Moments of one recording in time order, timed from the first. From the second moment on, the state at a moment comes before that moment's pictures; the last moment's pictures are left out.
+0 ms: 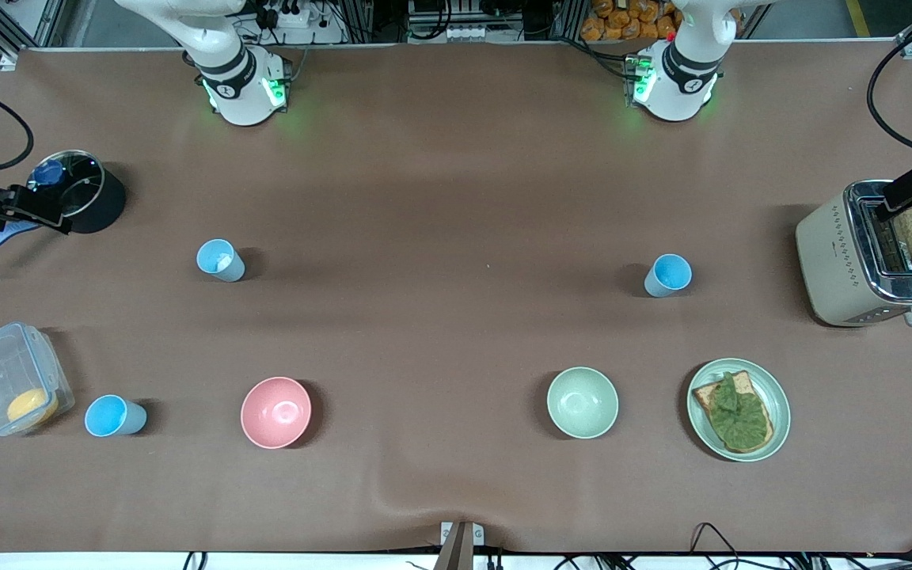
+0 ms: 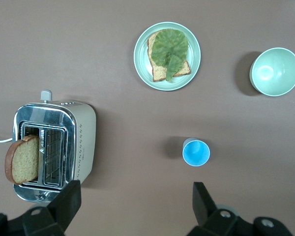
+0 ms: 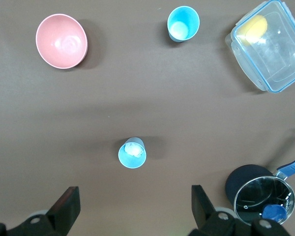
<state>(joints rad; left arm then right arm) 0.12 0.03 -0.06 -1.50 0.01 1.56 -0.05 -0.06 0.08 -0.01 -1.51 0.02 1.51 0.01</state>
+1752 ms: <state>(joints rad) 0.12 0.02 -0.06 -1.50 0.01 1.60 -0.05 -0.02 0.01 0.00 -2.04 0.02 1.92 0.01</state>
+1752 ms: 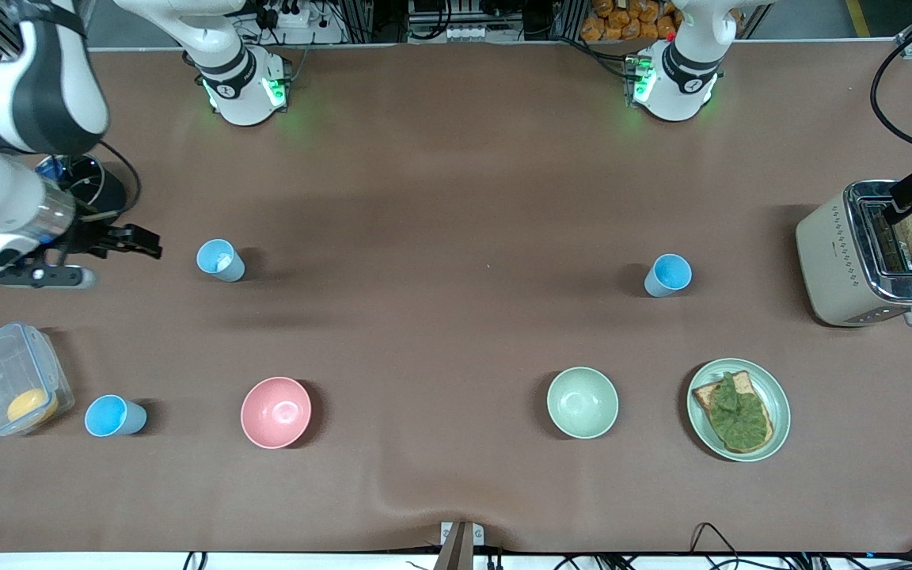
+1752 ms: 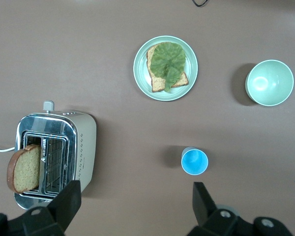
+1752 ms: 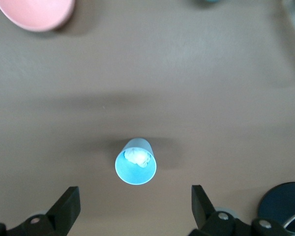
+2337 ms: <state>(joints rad) 0.12 0.02 -0.06 -1.50 0.01 1.60 -0.05 -0.01 0.01 0.00 -2.28 0.01 2.11 -0.04</state>
